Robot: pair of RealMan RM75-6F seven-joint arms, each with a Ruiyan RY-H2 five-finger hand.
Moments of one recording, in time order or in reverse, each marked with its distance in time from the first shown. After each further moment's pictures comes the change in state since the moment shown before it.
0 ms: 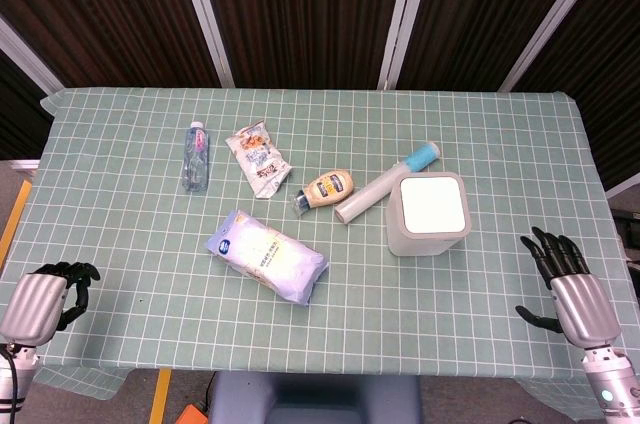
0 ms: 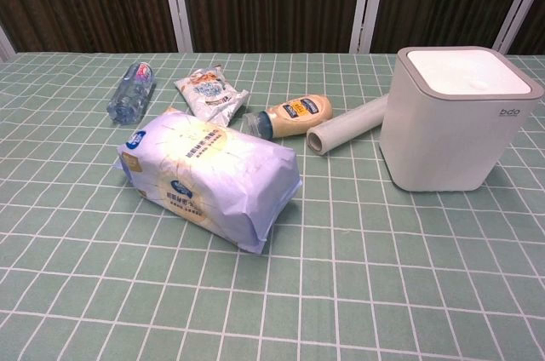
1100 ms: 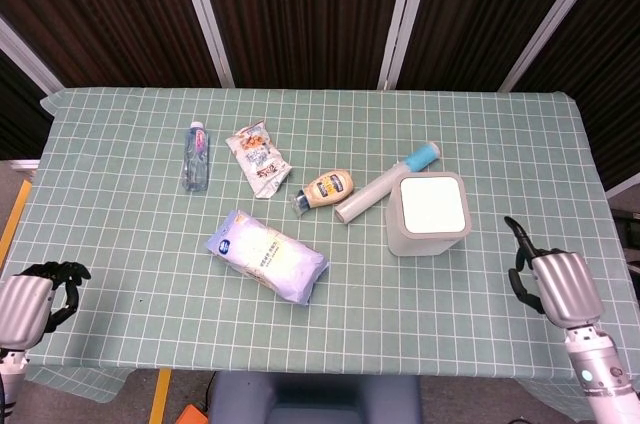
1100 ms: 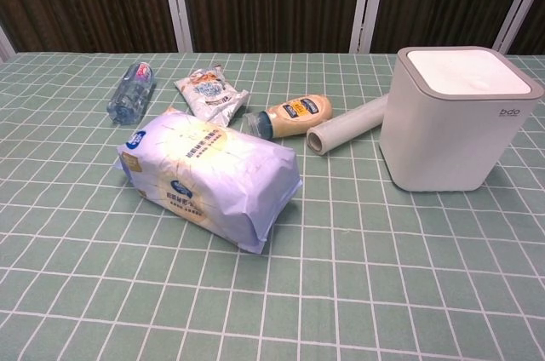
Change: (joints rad) left arm 0.021 0.017 -0.006 0.000 0.014 0.057 -0.056; right arm 0.079 0.104 0.074 -0.285 0.124 -0.141 -0.278
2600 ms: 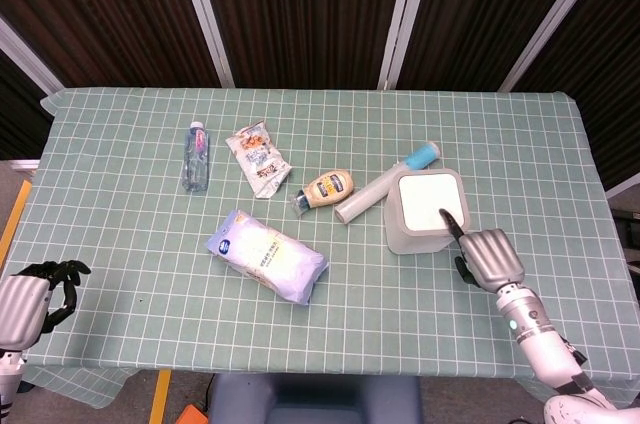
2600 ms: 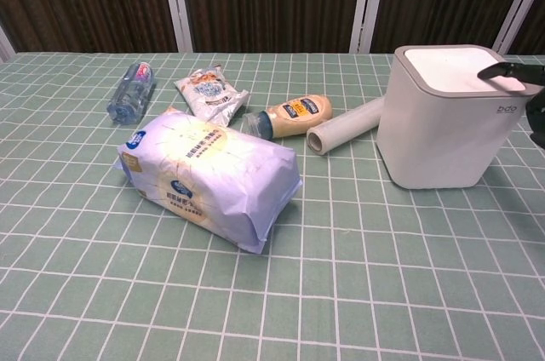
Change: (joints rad) left arm 0.002 0.005 -0.001 0.007 0.007 0.007 -0.033; right arm 0.315 -0.084 0.008 -0.075 0.444 -0.273 -0.347
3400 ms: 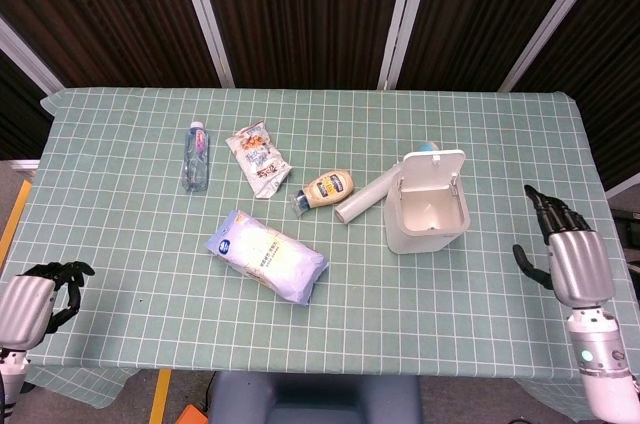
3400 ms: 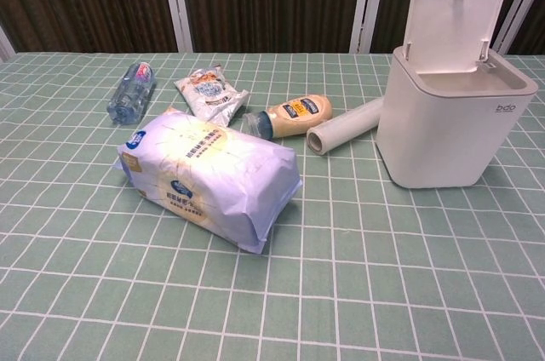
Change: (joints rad) left arm -0.005 -0.003 0.005 -0.005 0.001 -0.016 0.021; right arm -0.266 0.002 0.009 0.154 -0.404 0.489 0.411
